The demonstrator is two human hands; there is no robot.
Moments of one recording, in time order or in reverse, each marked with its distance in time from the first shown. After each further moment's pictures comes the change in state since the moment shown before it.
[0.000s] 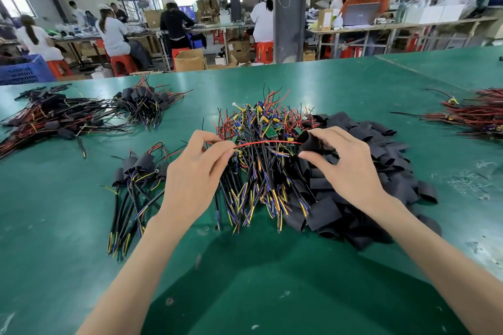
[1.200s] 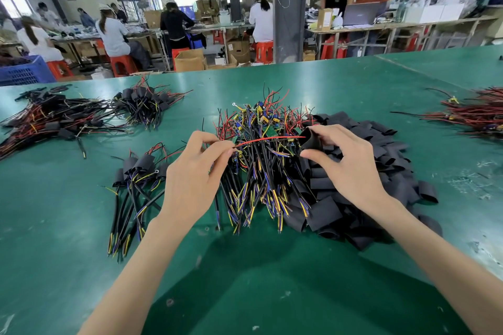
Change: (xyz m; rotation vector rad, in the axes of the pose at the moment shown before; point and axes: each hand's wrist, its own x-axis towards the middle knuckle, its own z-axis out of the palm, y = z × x) left_hand -0.002 -0.001 0.001 -0.001 0.030 -0.024; right_hand 0.001 -0.006 -0.001 0.113 0.034 0.050
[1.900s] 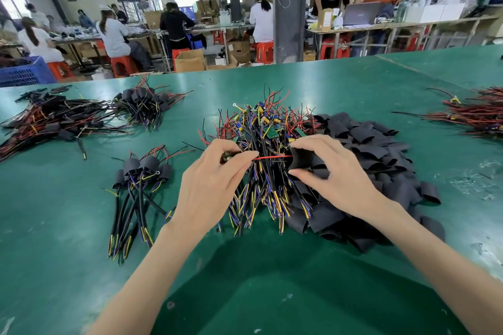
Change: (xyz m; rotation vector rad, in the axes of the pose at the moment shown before) left_hand -0.005 0.011 0.008 0.033 -0.009 0.180; right_hand -0.007 -0.005 0.005 -0.100 -0.222 -0.152
